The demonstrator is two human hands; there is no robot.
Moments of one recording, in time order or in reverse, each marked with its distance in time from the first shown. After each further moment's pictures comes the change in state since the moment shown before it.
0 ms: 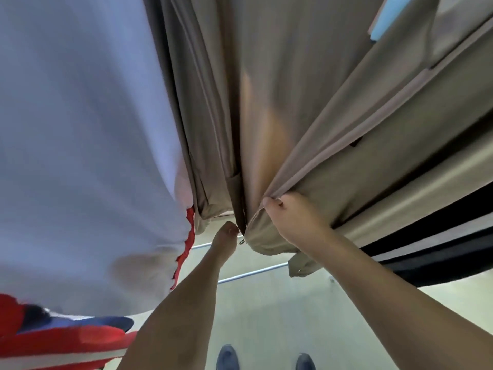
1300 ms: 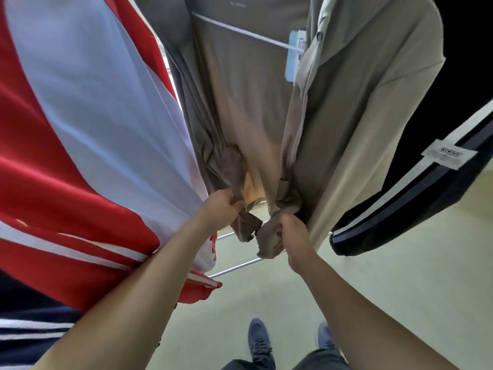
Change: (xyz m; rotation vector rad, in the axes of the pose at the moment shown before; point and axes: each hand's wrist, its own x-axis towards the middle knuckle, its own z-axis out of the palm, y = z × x) left_hand -0.173 0.141 -0.092 0.540 -0.019 0.357; right_hand -0.095 0.027 0.025 1.042 0.044 0.512
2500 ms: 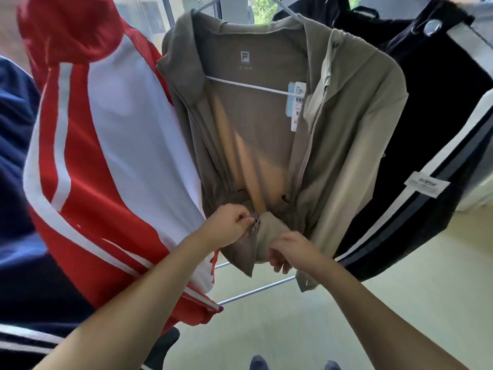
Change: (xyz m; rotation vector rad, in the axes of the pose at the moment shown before) left_hand -0.035 0.031 -0.036 0.079 0.010 0.256; right_hand -0.039 -0.054 -0.013 -0.506 -0.391 -0.154
